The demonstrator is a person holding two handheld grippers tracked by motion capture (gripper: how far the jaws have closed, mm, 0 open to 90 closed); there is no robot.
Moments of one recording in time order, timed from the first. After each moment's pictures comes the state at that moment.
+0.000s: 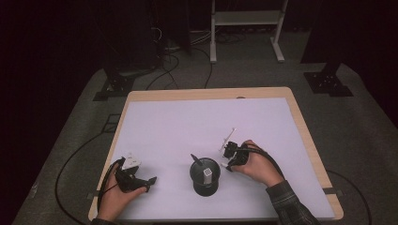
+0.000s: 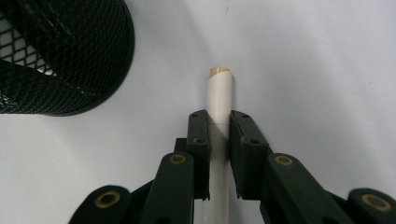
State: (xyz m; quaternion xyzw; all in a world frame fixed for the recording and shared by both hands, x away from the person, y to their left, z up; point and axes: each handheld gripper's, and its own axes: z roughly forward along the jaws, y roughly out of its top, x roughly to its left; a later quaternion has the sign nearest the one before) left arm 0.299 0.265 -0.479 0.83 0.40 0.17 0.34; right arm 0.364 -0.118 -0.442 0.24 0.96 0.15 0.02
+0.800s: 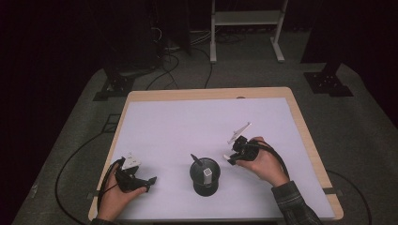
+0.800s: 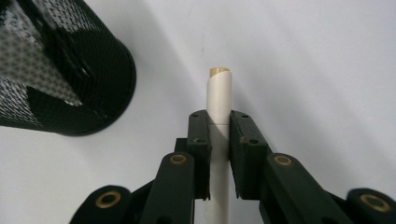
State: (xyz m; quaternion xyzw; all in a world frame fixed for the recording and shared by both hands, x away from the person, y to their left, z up) left arm 0.299 0.265 -0.479 0.83 0.40 0.17 0.34; right arm 0.362 -0.145 -0.422 0.28 0.92 0.26 0.03
